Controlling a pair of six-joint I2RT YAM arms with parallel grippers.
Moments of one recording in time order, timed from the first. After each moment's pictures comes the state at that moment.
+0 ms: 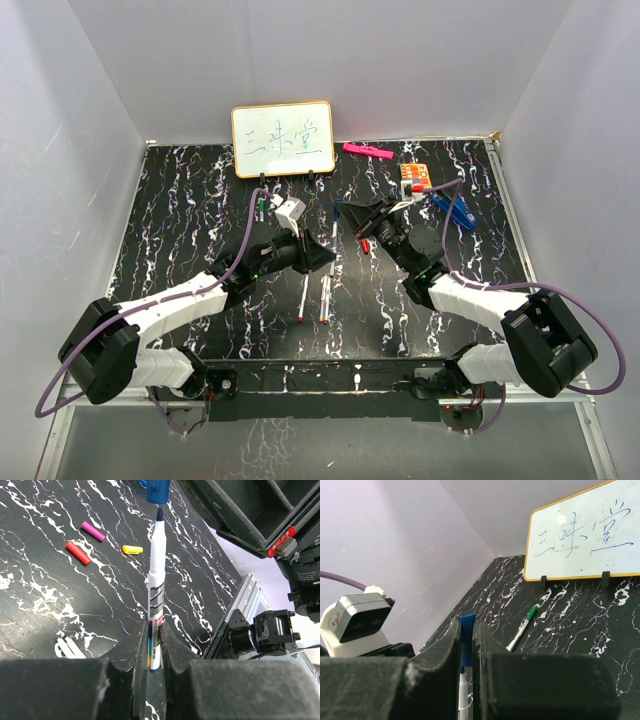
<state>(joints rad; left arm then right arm) -0.76 1.27 0.67 0.35 0.28 -0.58 0.58 1.29 0.54 1.00 -0.06 0.66</state>
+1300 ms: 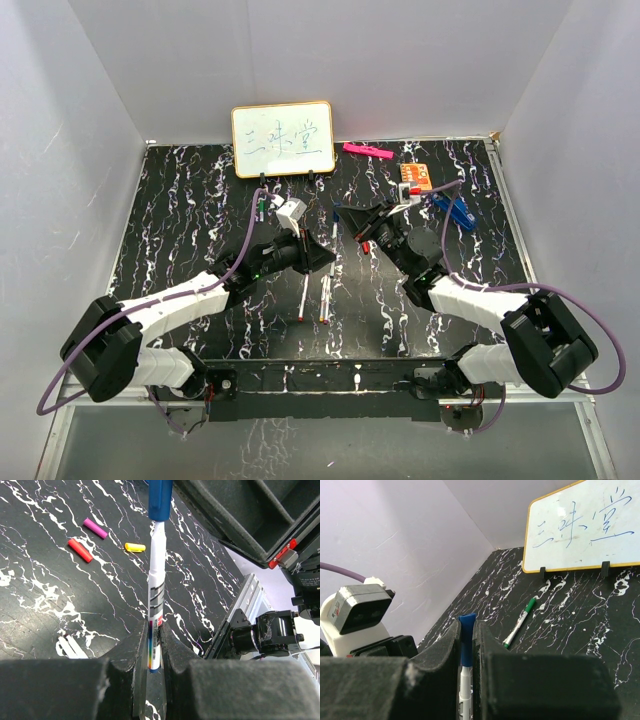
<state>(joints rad) -0.76 1.29 0.67 0.35 0.28 -0.58 0.59 1.29 0.52 0.98 -0.06 0.66</state>
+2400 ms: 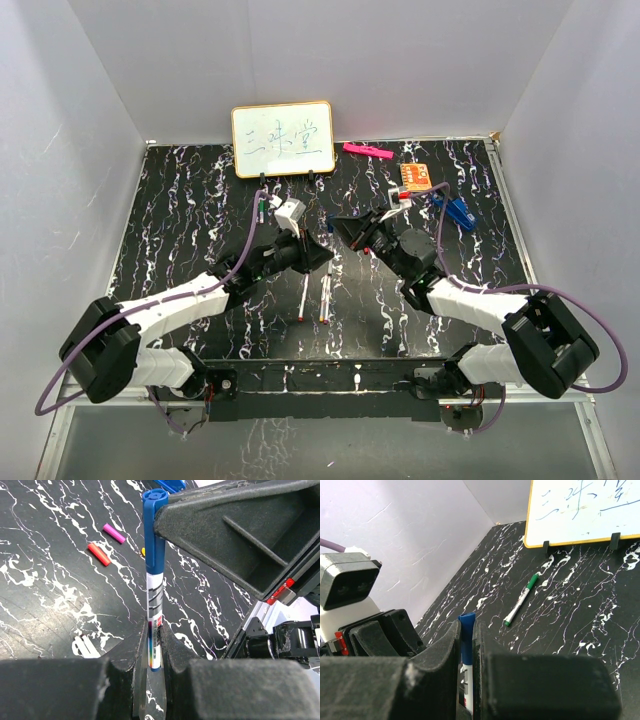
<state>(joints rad) -0.76 1.28 0.67 0.33 0.19 -0.55 0.64 1.29 0.51 0.89 -0.09 0.65</state>
